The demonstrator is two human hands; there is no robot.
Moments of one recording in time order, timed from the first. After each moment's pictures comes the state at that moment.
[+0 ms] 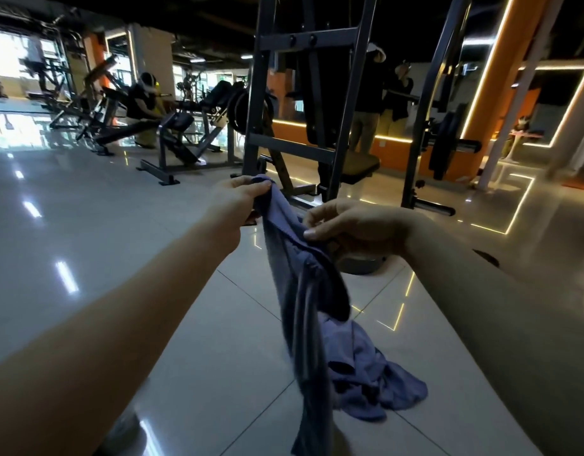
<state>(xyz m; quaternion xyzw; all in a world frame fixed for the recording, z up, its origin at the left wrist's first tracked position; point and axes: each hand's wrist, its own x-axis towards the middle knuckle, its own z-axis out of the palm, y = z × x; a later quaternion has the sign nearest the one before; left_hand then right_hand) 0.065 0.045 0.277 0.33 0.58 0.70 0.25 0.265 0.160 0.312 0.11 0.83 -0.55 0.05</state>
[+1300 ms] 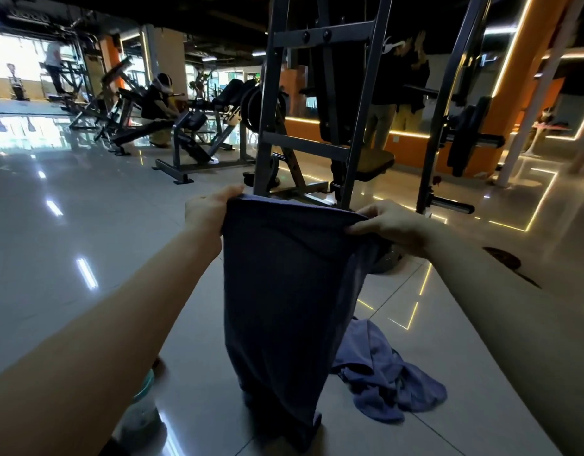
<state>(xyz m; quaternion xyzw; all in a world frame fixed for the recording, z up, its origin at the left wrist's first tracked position) 0.020 0.015 0.259 0.17 0.59 0.76 0.20 0.263 0.196 0.290 0.28 0.85 -0.43 -0.13</state>
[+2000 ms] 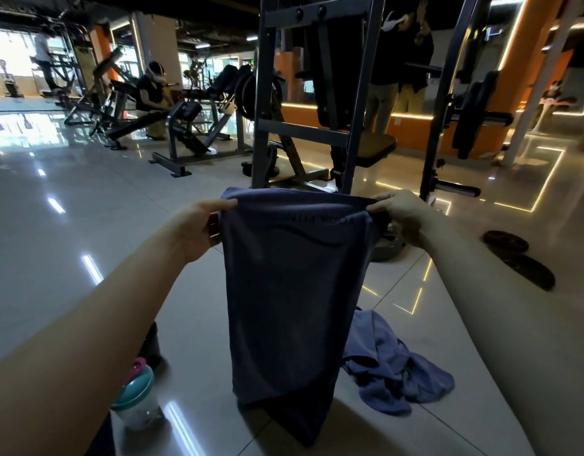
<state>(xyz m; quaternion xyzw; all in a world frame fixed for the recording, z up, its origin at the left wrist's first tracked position) -0.013 0.020 0.238 0.23 0.62 0.66 0.35 0.248 0.249 0.260 0.37 0.73 -0.51 -0.27</state>
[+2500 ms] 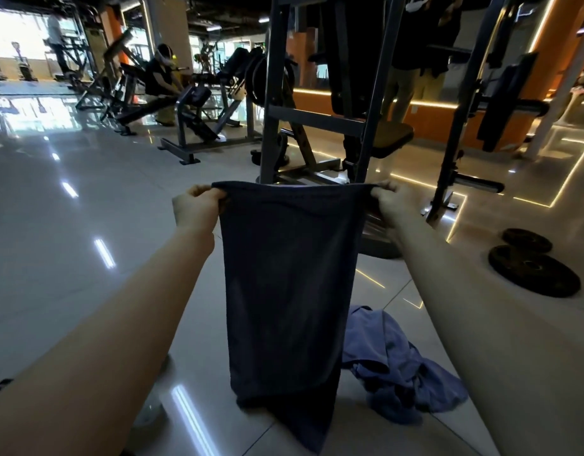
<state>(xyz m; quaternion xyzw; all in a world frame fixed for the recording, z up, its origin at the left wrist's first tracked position) -0.040 0.063 0.218 0.13 0.60 0.78 0.12 0.179 0.283 0.224 0.37 0.61 -0.55 -0.44</state>
